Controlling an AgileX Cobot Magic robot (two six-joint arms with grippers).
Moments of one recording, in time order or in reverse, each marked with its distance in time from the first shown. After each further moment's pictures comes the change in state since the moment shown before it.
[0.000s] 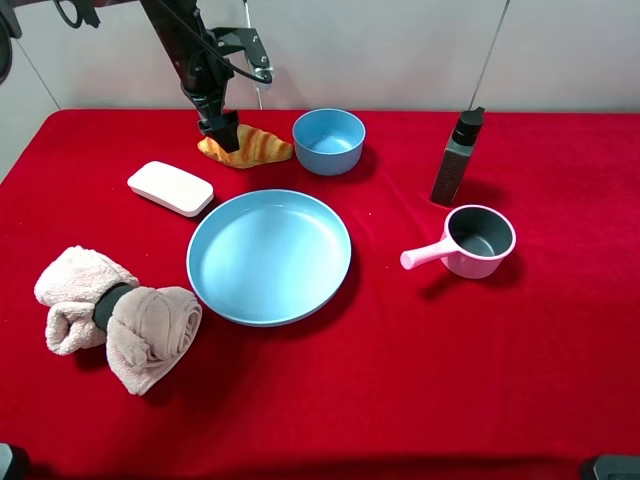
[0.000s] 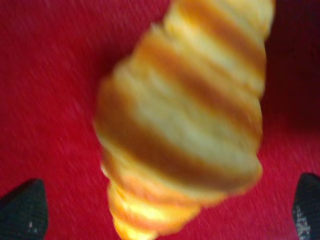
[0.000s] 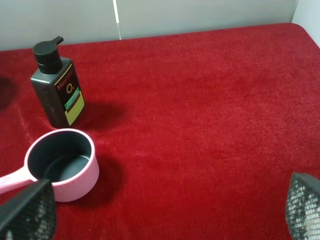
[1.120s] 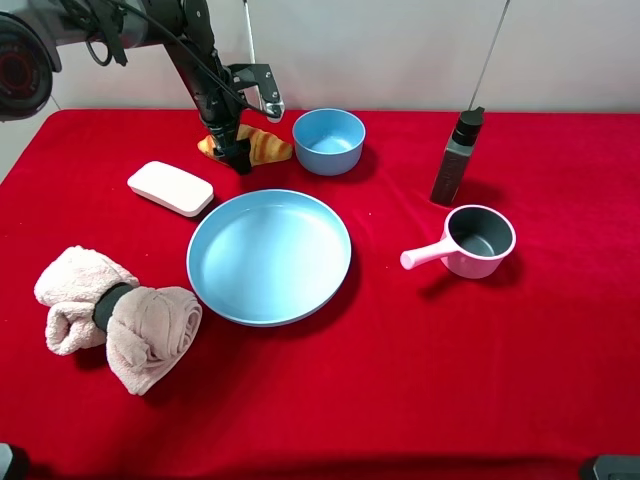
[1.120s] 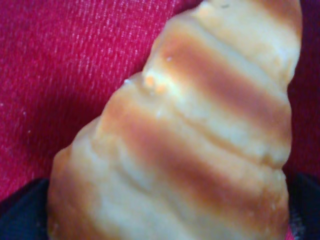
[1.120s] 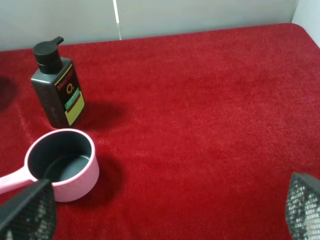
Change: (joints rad) left arm -0.010 0.103 0.000 -0.026 -0.072 0.056; right arm 0.000 0.000 0.000 0.000 0.000 0.000
